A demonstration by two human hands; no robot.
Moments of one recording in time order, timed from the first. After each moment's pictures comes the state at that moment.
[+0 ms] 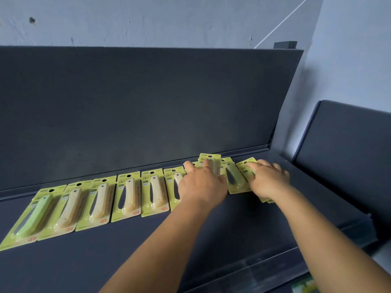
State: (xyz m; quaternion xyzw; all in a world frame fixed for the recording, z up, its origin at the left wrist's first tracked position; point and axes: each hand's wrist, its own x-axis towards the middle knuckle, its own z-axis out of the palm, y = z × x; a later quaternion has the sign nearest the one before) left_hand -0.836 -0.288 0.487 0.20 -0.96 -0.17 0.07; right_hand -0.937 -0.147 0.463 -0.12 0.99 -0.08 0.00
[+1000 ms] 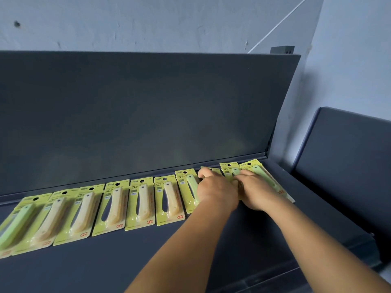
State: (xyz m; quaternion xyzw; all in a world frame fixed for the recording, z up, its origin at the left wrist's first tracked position) left_hand -0.899 -0.245 0.476 0.20 -0.98 -0.08 -0.03; right_hand -0.971 -0.150 0.445 -0.24 0.96 -0.12 0.03
